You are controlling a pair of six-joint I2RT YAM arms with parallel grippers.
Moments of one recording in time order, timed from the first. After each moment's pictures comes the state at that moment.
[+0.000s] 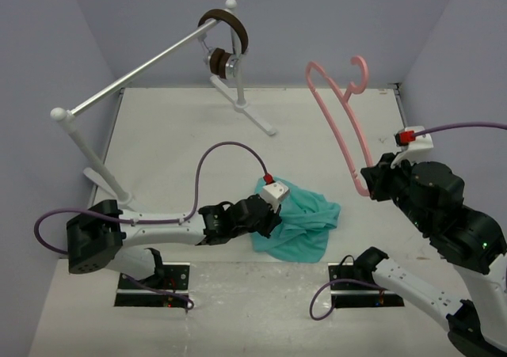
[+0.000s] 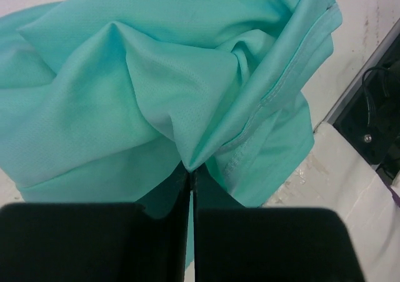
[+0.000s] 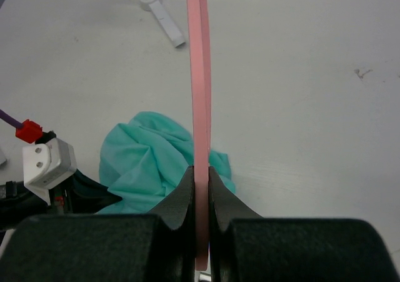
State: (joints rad) left arm -1.23 1.40 0.73 0.08 -0.20 -0.44; right arm 0.65 0.69 1.36 -1.08 0.37 0.31
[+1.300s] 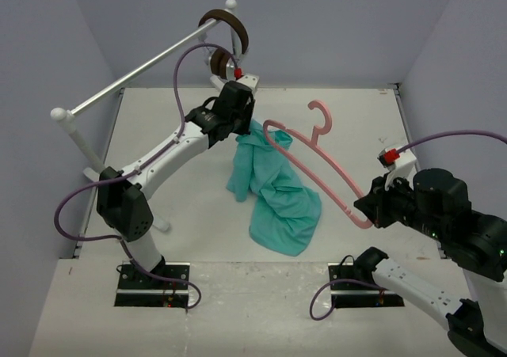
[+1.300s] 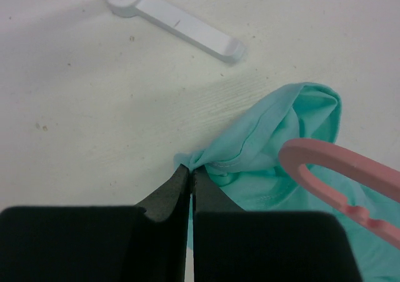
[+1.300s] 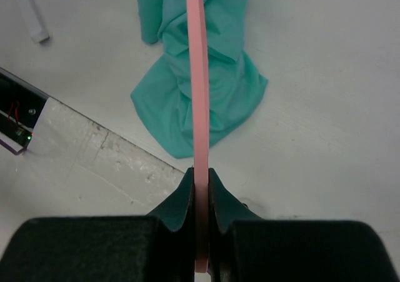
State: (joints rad) left arm -0.65 1.73 1.61 -0.57 -0.23 -0.22; right arm 0.65 0.70 1.46 -1.37 0.02 0.24
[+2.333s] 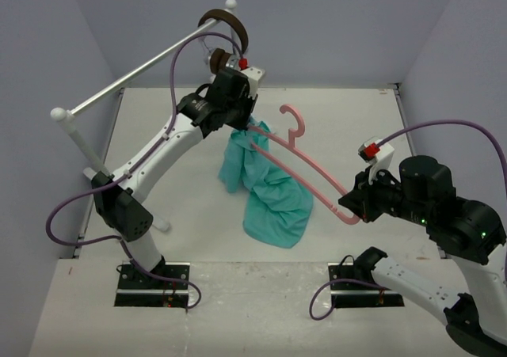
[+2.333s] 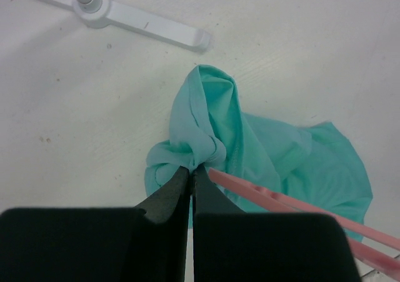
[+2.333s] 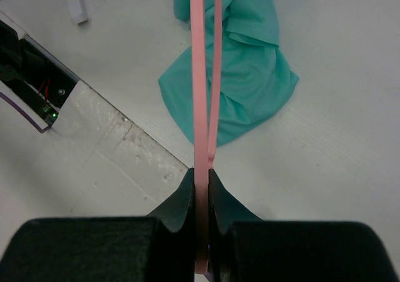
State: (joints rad) left arm -0.64 1.73 1.81 -0.79 -0.08 -0.11; right arm 0.65 0.77 1.44 -1.29 -0.13 0.17
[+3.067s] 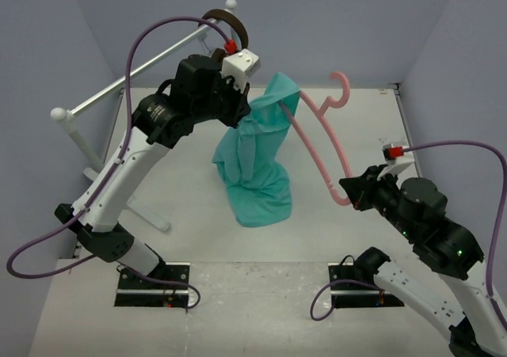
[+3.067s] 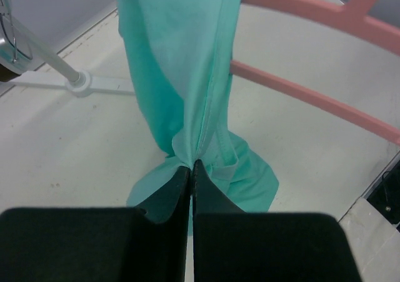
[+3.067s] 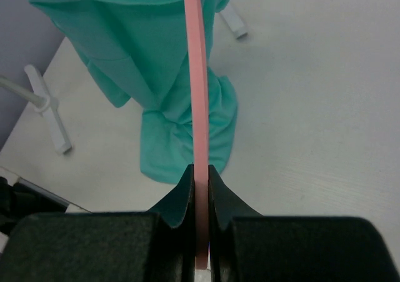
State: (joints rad) left arm -0.69 1.54 1.98 -0.91 0.08 -0.01; right arm 0.65 0.56 1.05 -0.84 0.15 0.39
